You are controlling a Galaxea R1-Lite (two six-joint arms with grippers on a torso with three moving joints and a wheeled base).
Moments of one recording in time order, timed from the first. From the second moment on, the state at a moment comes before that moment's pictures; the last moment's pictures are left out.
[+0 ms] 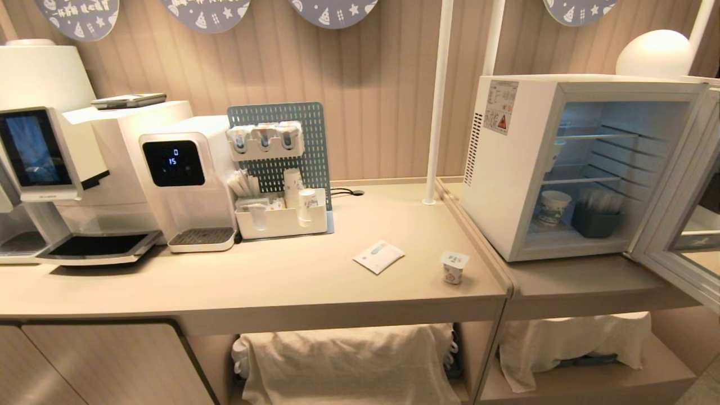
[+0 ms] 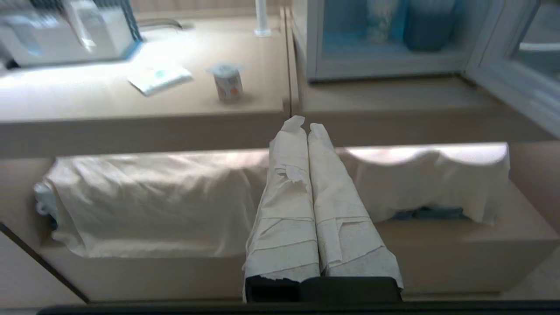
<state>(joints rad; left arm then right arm) 0.00 0.00 0.00 0.01 -0.02 0.07 0.01 0.04 -0.07 0.08 0.02 -0.02</state>
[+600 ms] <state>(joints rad) 0.00 0.00 0.00 0.01 -0.01 0.07 0.02 0.71 -0.52 0.22 0.15 -0.02</state>
